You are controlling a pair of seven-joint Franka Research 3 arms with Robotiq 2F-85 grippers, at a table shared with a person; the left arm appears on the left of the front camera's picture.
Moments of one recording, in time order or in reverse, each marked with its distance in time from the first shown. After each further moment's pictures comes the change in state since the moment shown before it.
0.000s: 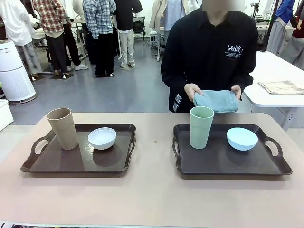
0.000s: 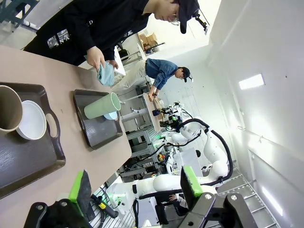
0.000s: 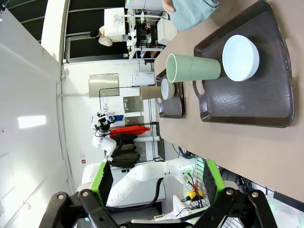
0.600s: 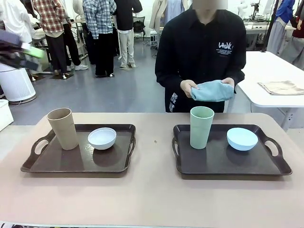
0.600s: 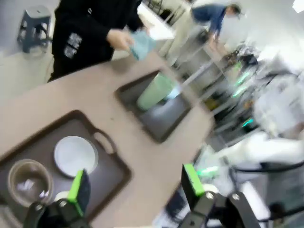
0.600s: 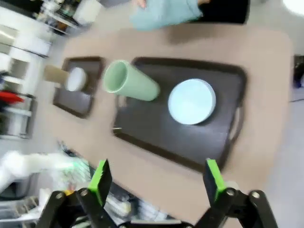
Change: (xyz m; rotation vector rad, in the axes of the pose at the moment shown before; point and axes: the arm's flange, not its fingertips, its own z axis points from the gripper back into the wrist) left arm 0.054 -0.076 -0.156 0.397 0.244 -0.576; right arm 0.025 0.117 -0.113 -0.639 0.044 0.581
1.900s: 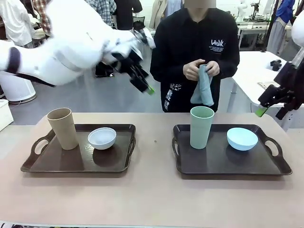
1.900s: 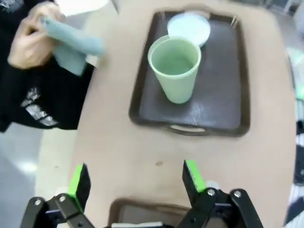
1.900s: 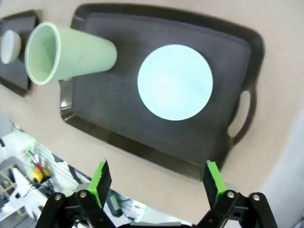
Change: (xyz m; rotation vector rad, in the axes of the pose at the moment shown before) left arm 0.070 -0.101 -0.315 0.122 0.239 -0.901; right arm 0.041 0.008 -0.158 -0.186 0.393 -0.018
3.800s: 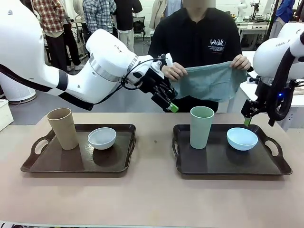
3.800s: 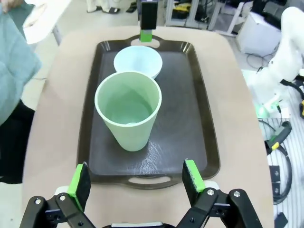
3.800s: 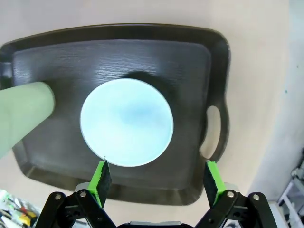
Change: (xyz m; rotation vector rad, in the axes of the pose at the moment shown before) left arm -0.002 0.006 -0.091 -0.323 -0.224 0.033; right arm 0.049 0.006 -0.067 -0.289 0.039 -0.173
